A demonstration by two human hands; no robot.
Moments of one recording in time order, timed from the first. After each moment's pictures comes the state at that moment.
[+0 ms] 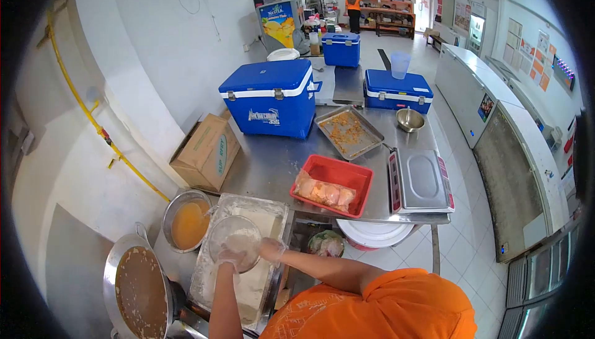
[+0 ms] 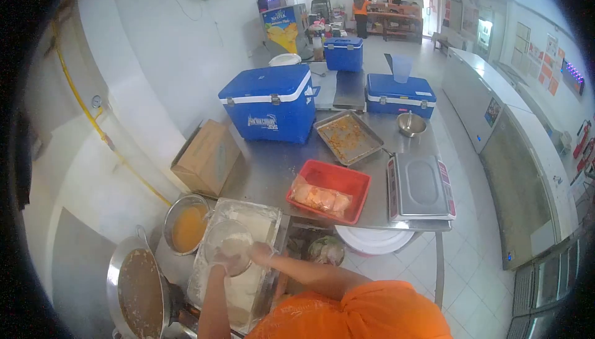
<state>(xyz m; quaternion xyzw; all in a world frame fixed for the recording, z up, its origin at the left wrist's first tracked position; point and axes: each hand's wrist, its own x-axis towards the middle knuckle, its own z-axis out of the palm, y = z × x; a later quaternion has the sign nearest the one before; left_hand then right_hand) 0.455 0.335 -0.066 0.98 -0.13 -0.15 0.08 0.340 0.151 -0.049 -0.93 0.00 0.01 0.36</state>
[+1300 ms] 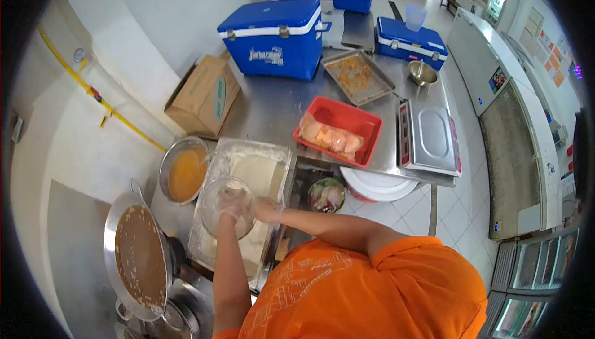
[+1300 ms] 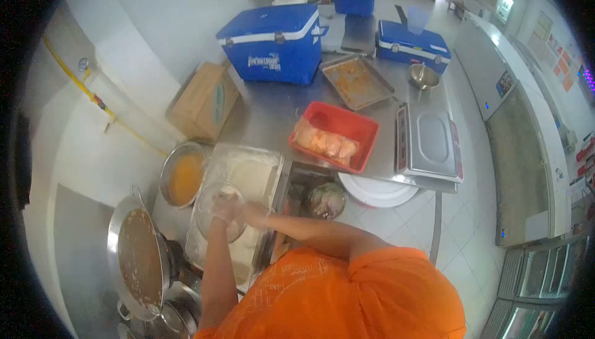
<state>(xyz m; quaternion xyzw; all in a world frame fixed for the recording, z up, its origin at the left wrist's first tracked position) 0.436 0.311 -0.042 0.92 0.00 -0.12 0.38 0.325 0.173 -0.040 -0.89 0.04 0.07 0.46</state>
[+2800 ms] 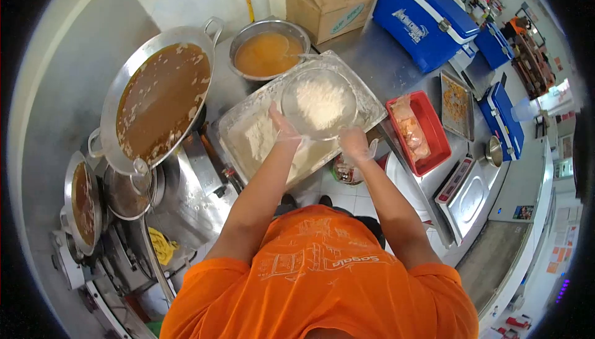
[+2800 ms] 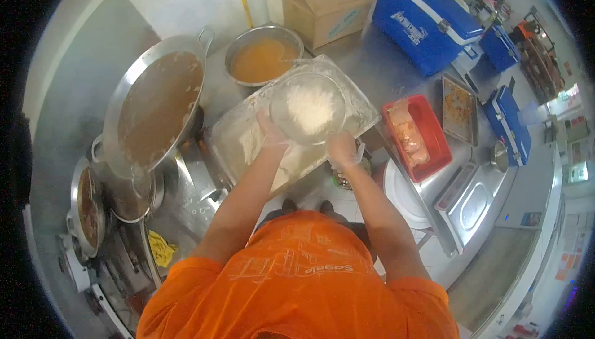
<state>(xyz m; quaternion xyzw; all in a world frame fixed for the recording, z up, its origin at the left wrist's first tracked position) 0.398 0.332 -0.029 0.24 0.21 -0.03 0.95 0.335 0.121 -0.064 -0.99 -0.12 -0.05 0.08</state>
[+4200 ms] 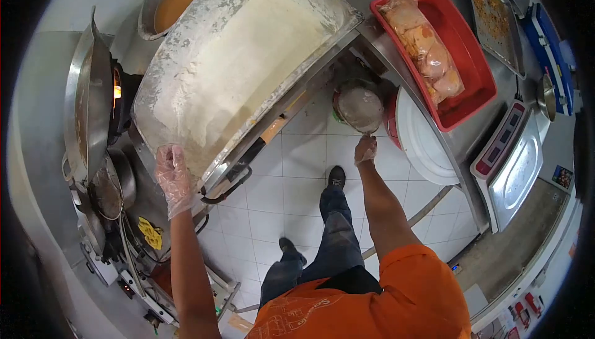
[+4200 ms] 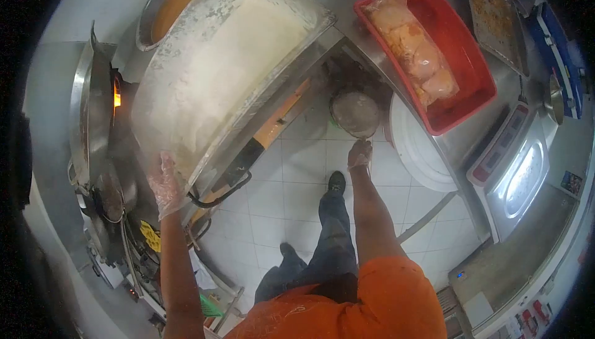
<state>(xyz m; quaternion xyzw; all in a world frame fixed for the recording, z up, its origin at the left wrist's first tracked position) 0.225 0.391 -0.039 0.93 0.12 0.09 0.33 0.119 -0.019 -0.505 -0.98 0.18 0.02 0.04</state>
